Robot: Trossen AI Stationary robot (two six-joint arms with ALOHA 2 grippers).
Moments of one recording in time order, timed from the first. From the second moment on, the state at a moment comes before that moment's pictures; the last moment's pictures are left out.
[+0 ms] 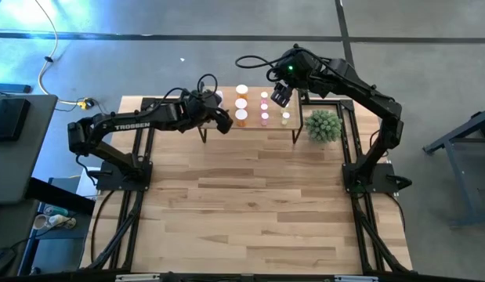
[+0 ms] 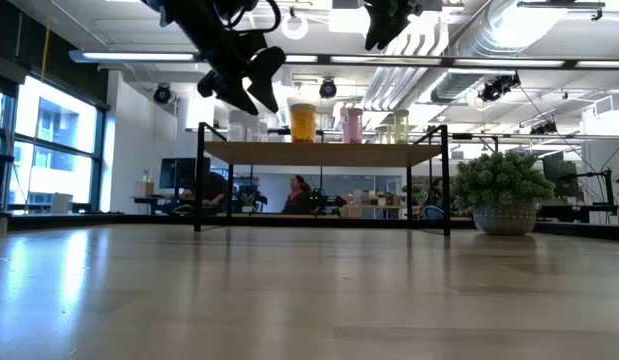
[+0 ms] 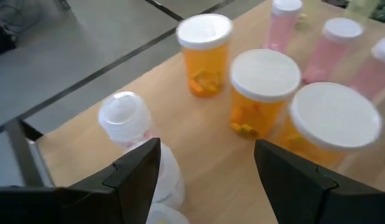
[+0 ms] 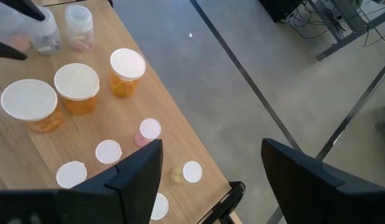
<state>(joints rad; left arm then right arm) 0.47 1.43 1.10 -0.34 -0.45 -0.24 -0.41 1.70 2.08 -1.20 0.45 -0.11</state>
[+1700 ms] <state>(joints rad) 0.47 1.42 1.10 -0.40 -0.45 -0.26 -0.41 1.70 2.08 -1.20 0.45 -0.11</state>
